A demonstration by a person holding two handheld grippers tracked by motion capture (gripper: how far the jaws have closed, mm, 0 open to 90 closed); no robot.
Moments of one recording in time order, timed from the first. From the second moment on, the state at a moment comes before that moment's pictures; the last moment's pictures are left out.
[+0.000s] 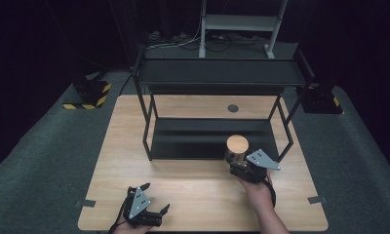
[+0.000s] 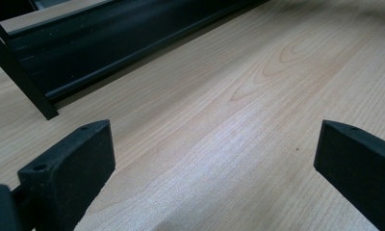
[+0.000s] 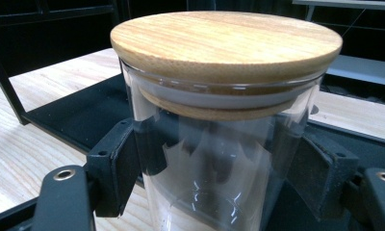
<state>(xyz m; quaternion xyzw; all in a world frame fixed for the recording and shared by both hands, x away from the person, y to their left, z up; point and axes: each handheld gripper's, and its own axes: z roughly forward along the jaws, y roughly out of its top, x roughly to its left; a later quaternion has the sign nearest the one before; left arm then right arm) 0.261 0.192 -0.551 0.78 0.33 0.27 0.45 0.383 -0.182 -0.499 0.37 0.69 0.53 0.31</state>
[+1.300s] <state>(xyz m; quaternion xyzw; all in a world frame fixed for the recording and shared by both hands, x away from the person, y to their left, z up) 0.260 0.193 -0.551 0.78 0.33 0.27 0.45 0.405 -0.173 -0.494 0.38 0.69 0.53 0.32</state>
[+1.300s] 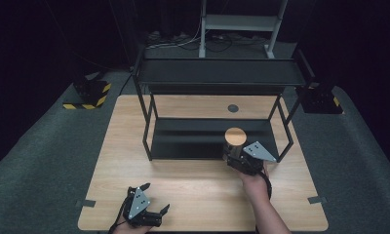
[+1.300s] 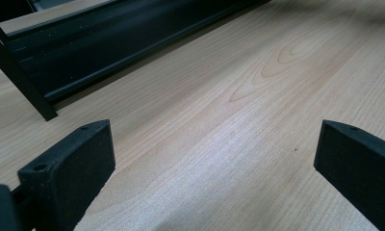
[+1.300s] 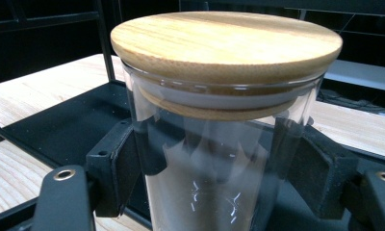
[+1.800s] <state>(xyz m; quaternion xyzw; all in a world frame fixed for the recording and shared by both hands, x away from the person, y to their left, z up) 0.260 0.193 -0.551 0.78 0.33 0.27 0.46 0.416 -0.170 -0.493 0.38 0.69 0.53 0.32</state>
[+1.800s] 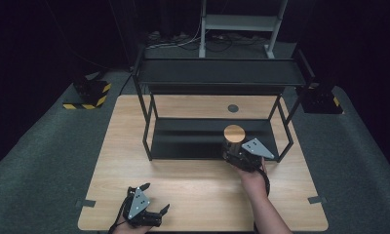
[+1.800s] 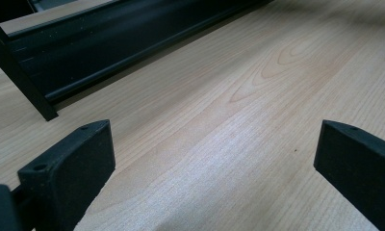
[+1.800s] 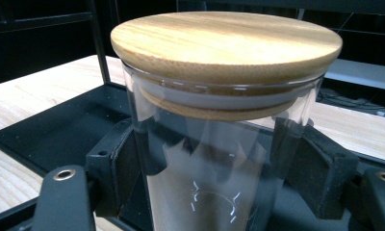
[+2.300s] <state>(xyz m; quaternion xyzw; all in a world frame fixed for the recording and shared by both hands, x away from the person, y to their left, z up) 0.260 0.194 -0.551 0.78 0.33 0.27 0.46 0.426 -0.162 -0.493 0.39 0.68 0.53 0.32</state>
